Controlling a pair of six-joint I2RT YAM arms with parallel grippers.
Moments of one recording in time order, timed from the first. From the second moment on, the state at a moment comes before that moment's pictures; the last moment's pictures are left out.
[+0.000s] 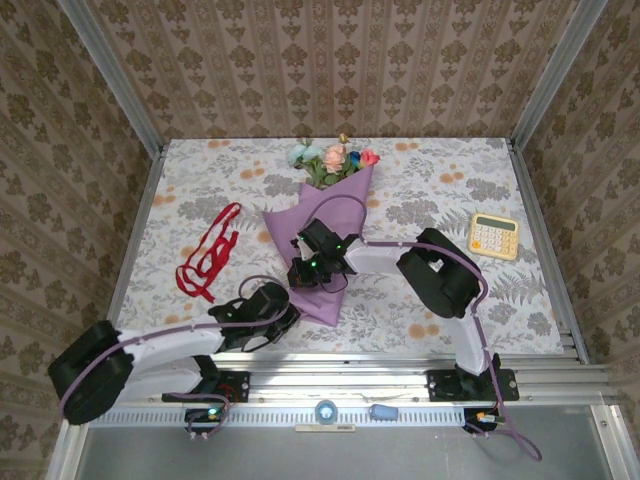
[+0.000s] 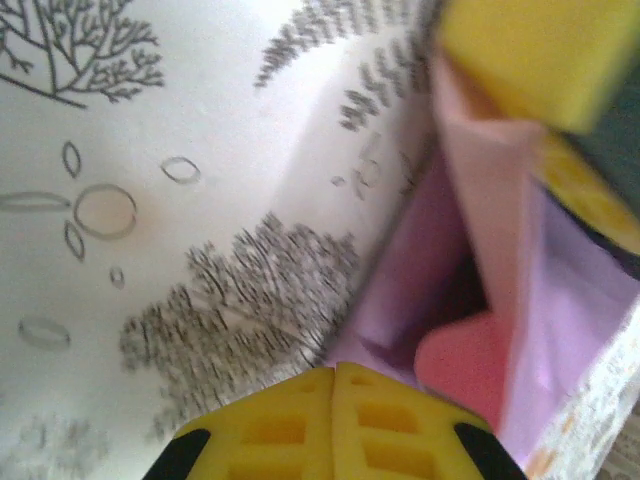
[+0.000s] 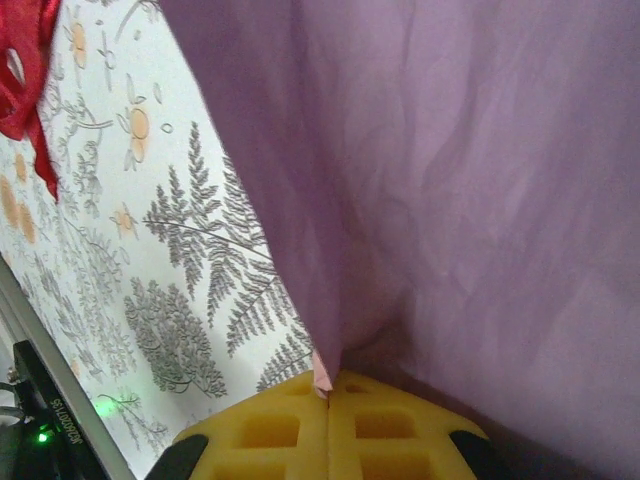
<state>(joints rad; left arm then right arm) -0.98 1.03 0.33 -0.17 -0.04 -1.58 0.81 2.09 1.30 -0.18 -0.45 0.68</state>
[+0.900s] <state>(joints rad) -0.93 1.11 0.47 -0.15 -0.05 -1.47 0.80 2.11 1.34 -0.16 -0.57 0.76</state>
